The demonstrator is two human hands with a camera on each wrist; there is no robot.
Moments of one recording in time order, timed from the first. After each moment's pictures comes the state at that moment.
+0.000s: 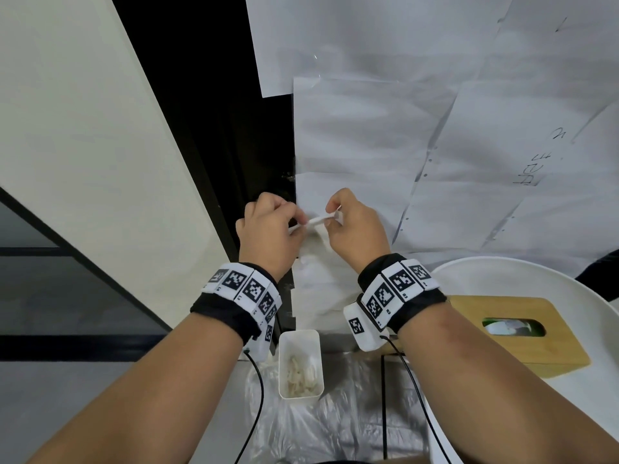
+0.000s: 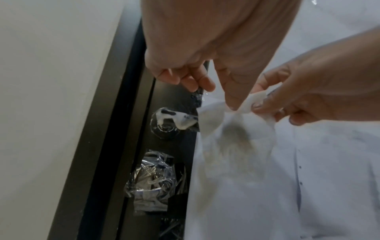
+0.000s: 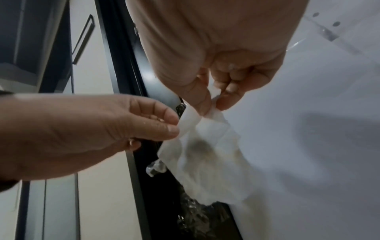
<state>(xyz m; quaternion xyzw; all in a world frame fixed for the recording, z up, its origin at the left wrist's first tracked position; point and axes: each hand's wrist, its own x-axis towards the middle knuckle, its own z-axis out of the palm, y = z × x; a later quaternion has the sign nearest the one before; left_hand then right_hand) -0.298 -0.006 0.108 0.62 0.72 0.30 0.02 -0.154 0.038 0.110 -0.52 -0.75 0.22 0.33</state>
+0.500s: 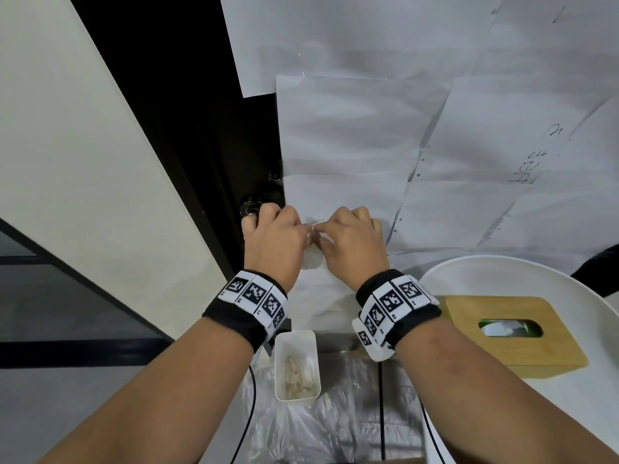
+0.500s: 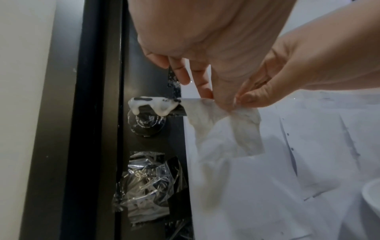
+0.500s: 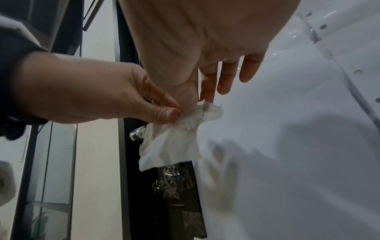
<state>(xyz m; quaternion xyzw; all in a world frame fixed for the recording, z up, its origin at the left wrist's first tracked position) -0.279 0.010 0.091 0.70 0.68 0.16 -0.15 -0.140 0.044 0.082 -0.50 -0.83 0.01 0.24</state>
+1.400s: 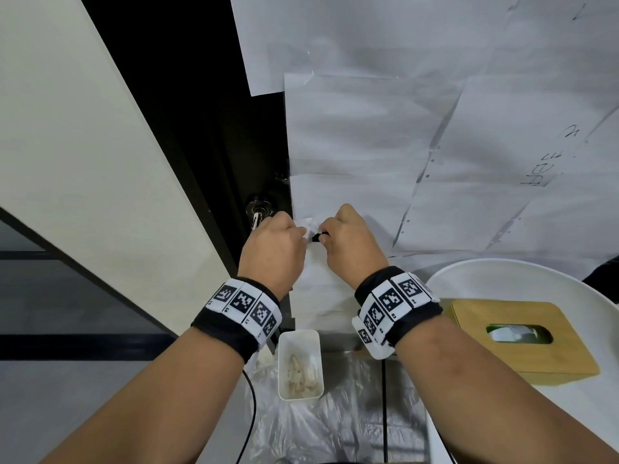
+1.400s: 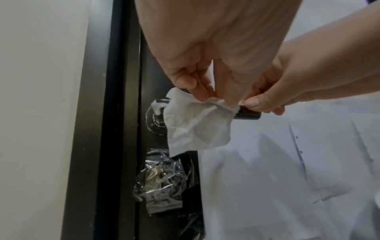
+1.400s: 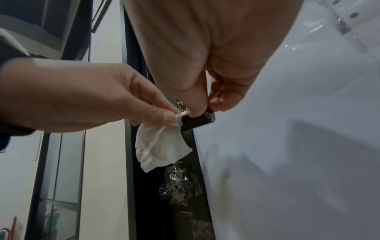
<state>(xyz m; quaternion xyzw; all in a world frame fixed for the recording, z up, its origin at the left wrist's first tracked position) -0.295 0.000 0.087 0.71 0.66 0.22 -0.07 -0.154 0.055 0.077 -0.48 -0.84 0.11 0.23</state>
